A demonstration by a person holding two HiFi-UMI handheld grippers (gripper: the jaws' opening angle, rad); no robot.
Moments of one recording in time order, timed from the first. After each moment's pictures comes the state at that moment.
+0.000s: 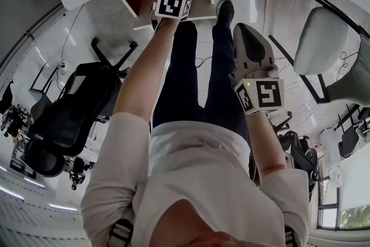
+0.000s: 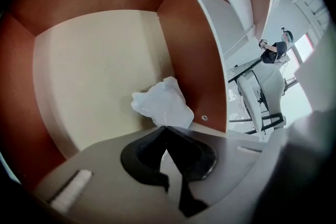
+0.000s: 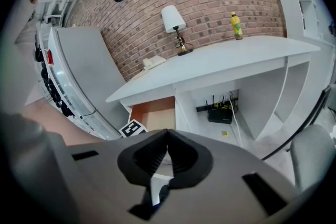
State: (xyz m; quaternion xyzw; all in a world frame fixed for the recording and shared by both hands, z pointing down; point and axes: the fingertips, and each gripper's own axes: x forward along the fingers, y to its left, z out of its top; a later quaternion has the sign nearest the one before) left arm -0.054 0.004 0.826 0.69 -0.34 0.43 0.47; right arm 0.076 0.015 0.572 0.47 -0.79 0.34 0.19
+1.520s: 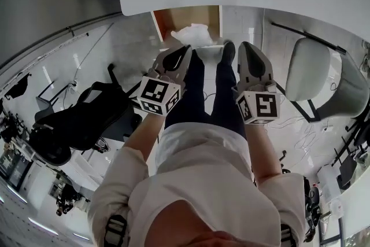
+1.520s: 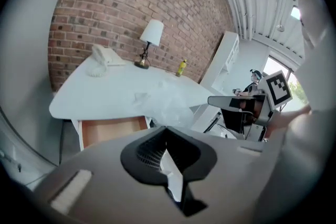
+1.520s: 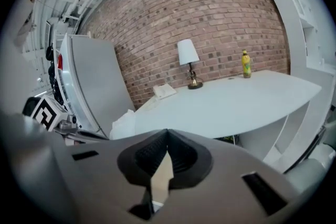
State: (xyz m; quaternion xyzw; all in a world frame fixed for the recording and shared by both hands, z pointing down) left arm -0.088 0.025 0.476 0.82 -0.44 0.17 0.32; right arm 0.049 -0.012 0.431 0.49 -0.83 0.24 0.14
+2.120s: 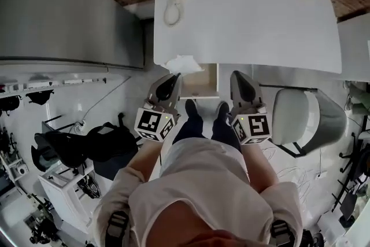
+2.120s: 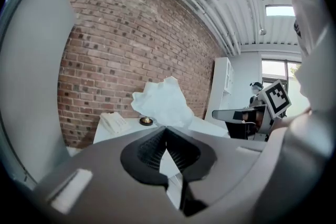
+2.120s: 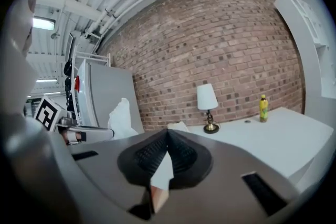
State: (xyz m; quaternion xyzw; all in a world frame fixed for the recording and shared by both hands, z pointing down) left arm -0.133 -0.009 0.244 0.84 -0.52 0.07 0.15; right arm 0.024 -0.034 0.224 0.47 -0.87 0.13 0.05
